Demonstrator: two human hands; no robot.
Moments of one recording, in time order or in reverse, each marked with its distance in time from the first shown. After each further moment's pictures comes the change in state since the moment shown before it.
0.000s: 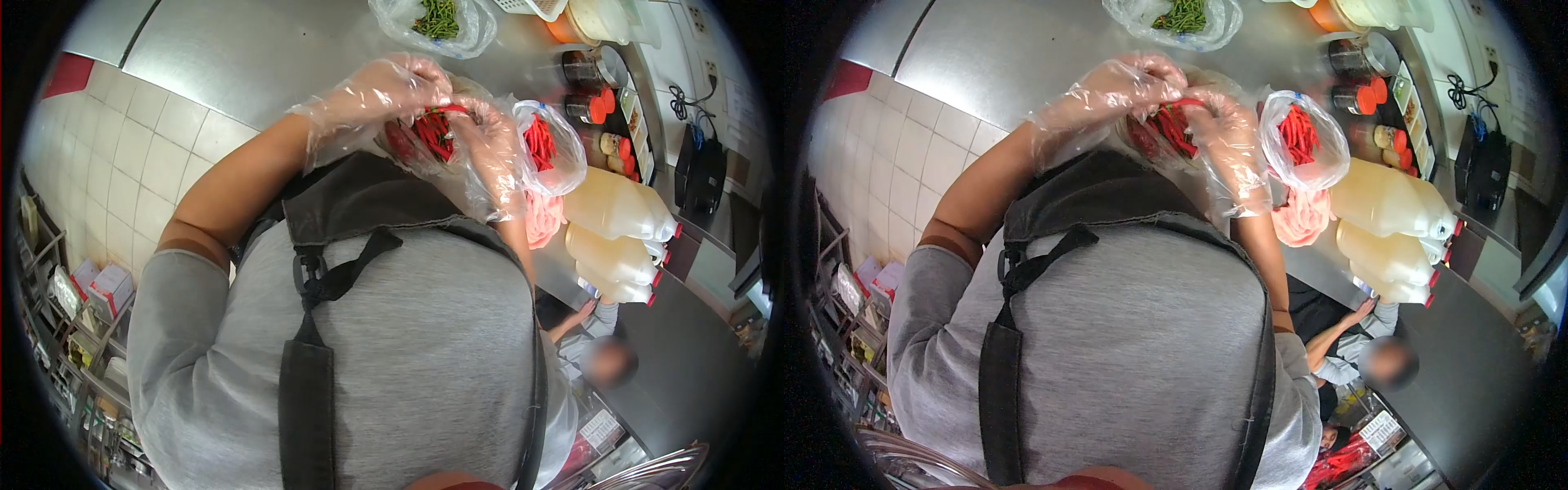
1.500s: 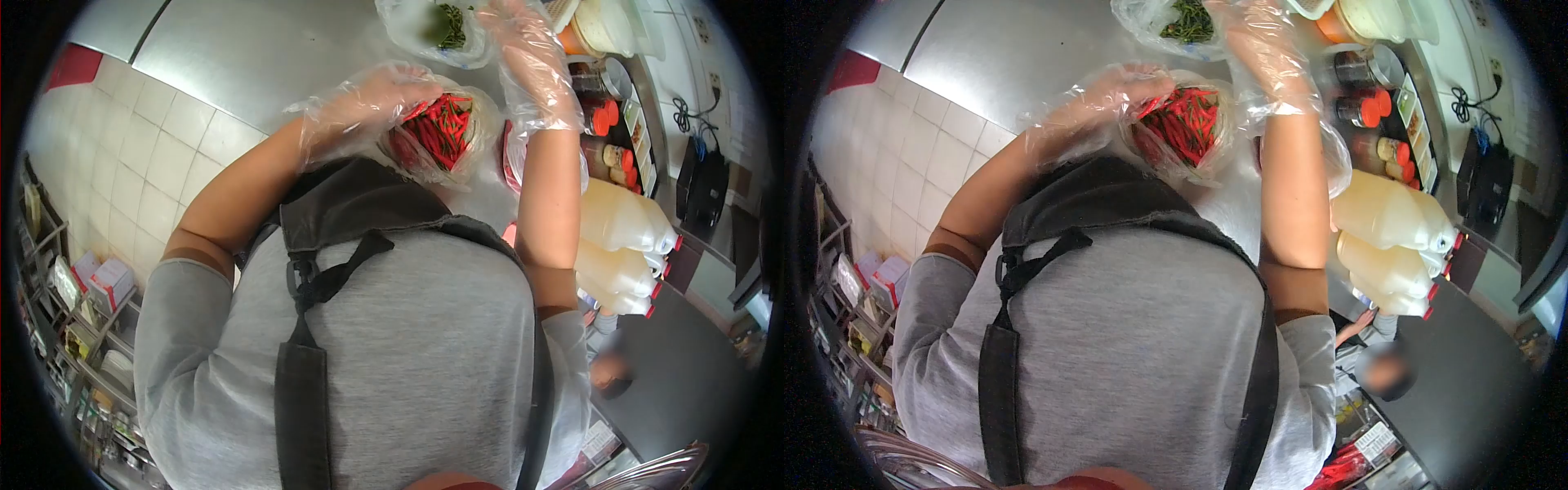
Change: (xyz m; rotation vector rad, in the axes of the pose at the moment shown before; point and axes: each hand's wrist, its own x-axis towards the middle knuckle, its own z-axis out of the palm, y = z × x) left_hand -0.022 0.027 0.011 -0.129 0.221 -0.180; right_hand 0.088 -0.104 -0.011 -0.228 -0.042 -0.278
